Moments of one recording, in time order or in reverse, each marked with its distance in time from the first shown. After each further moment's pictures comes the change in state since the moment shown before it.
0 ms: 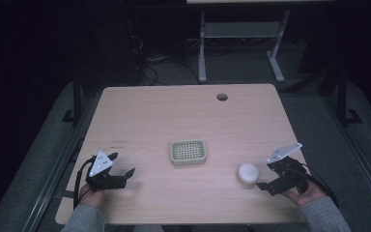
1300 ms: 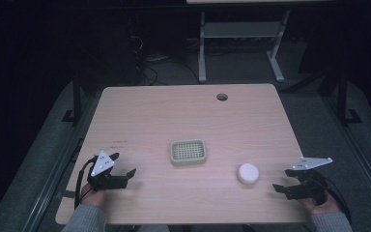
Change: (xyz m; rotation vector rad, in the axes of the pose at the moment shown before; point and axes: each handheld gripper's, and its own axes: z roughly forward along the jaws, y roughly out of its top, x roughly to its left) left arm -0.001 0.001 0.002 0.008 -0.001 0.016; right arm -0.027 -0.073 0.000 -0.146 -0.075 0.169
